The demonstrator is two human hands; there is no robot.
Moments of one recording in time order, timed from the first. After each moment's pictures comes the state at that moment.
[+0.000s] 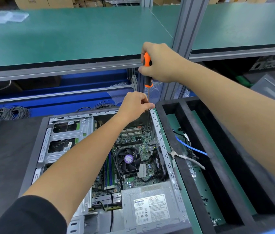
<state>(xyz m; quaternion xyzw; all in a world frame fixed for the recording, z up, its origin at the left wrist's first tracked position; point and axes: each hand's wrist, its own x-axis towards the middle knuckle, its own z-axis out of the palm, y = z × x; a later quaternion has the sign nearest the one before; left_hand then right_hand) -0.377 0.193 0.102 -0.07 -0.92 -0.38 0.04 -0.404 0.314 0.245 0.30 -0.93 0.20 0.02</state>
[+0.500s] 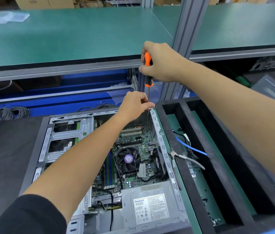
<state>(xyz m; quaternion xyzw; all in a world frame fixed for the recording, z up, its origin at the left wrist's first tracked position) -0.378 0.192 0.101 -0.08 -0.92 -0.39 0.04 -0.406 0.316 0.243 0.31 -0.93 0.21 0.04</state>
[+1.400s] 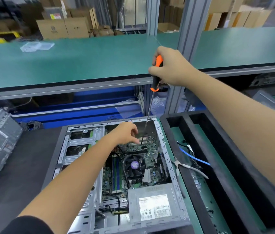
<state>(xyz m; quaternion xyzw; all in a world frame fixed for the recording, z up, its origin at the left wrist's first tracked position) -0.327 0.143 0.088 -0.08 -0.95 -0.25 -0.15 -0.380 0.328 0.283 0.26 -0.91 0.32 0.10</state>
